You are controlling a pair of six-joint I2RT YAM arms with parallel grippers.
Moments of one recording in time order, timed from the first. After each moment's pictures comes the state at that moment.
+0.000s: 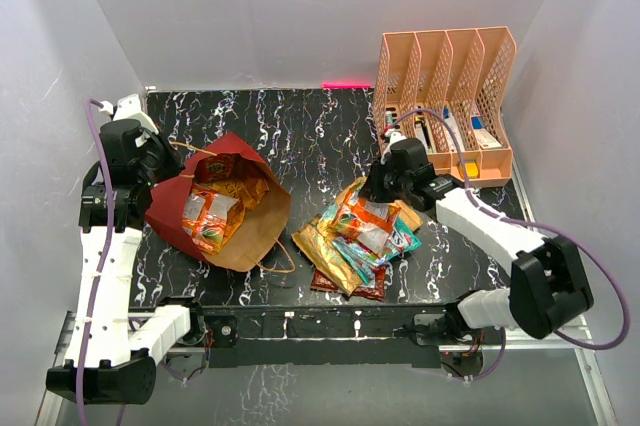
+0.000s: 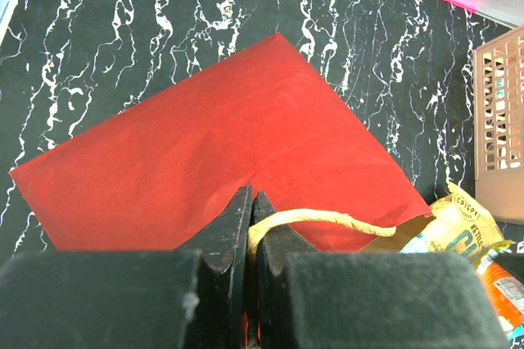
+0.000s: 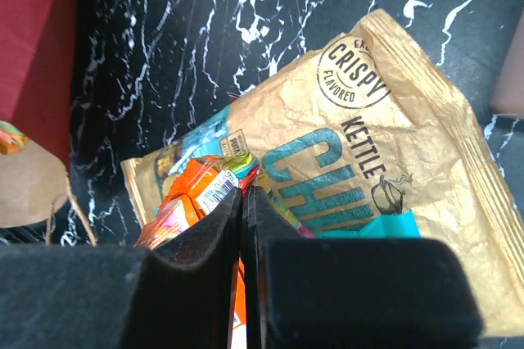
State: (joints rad) left arm 0.00 0.96 1.26 -0.80 -0.04 -0.33; right arm 0.46 1.29 0.87 -0.26 -0.19 0.48
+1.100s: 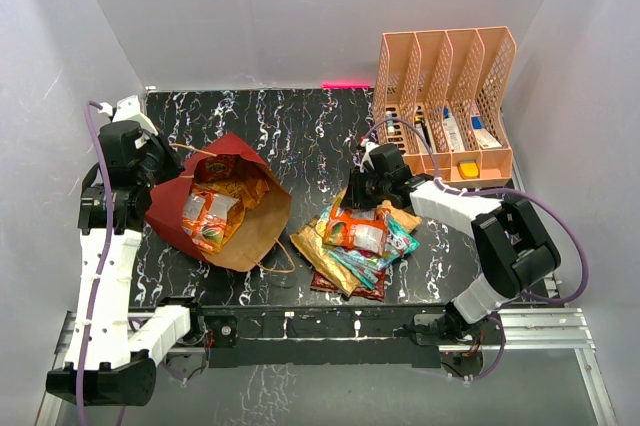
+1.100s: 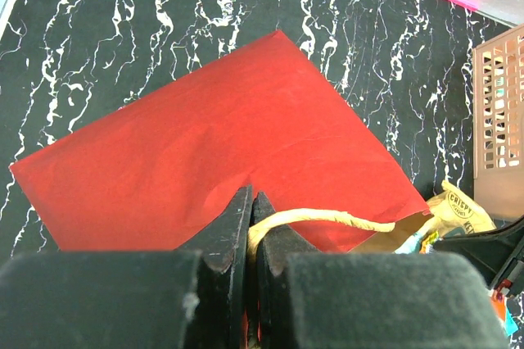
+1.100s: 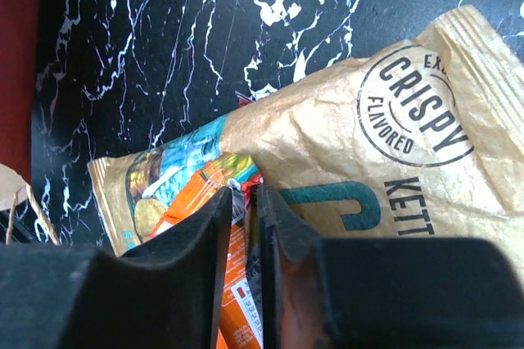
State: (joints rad) left arm 0.00 0.96 1.26 -0.82 -0.04 -0.34; right arm 0.50 1.57 0.87 -0.08 -0.31 0.42
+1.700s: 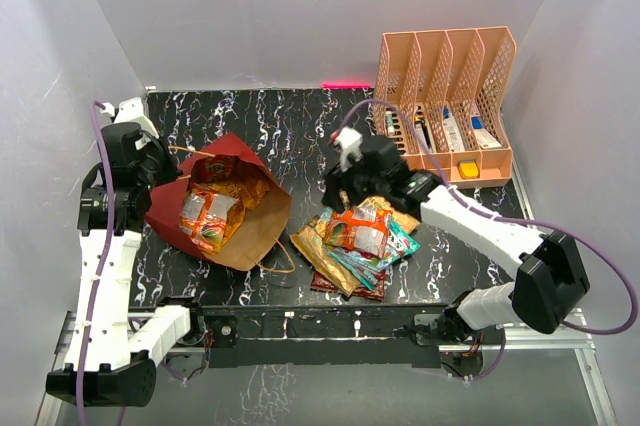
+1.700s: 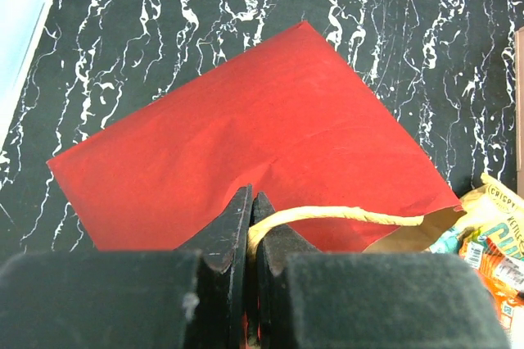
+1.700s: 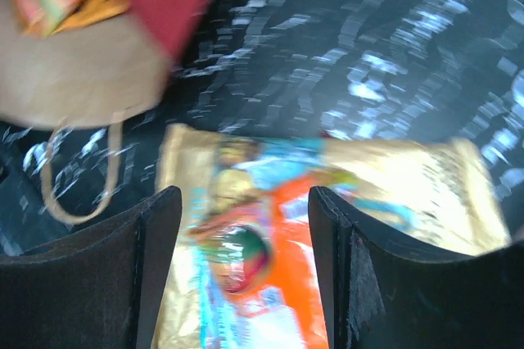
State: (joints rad) left arm 0.00 0.95 1.26 -0.84 -0.08 -0.27; right arm 0.61 1.35 1.03 -0.31 -0.24 0.12
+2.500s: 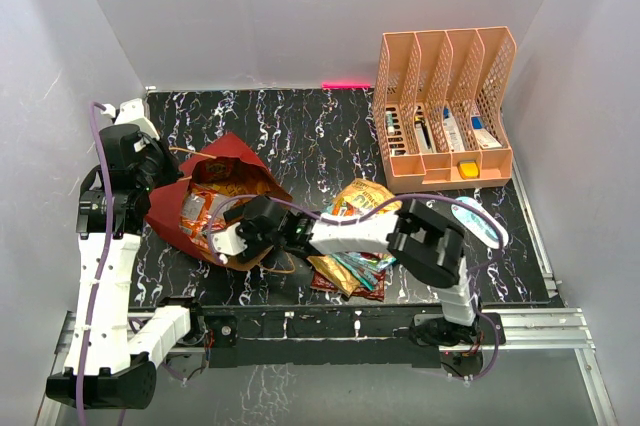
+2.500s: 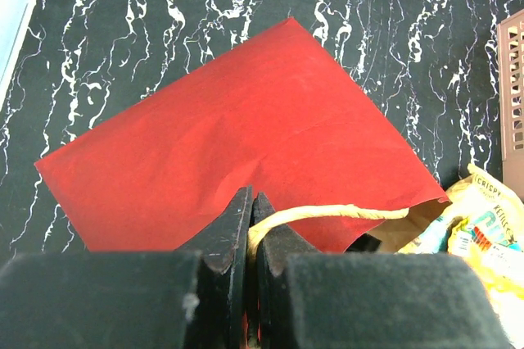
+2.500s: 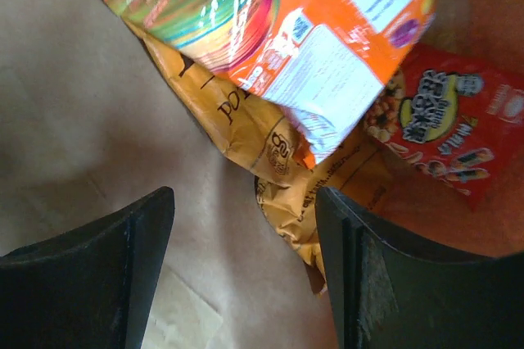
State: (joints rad) left arm 0.00 0.94 1.26 -0.85 -0.05 -0.26; right arm 1.16 1.95 1.32 0.08 -0.02 -0.96
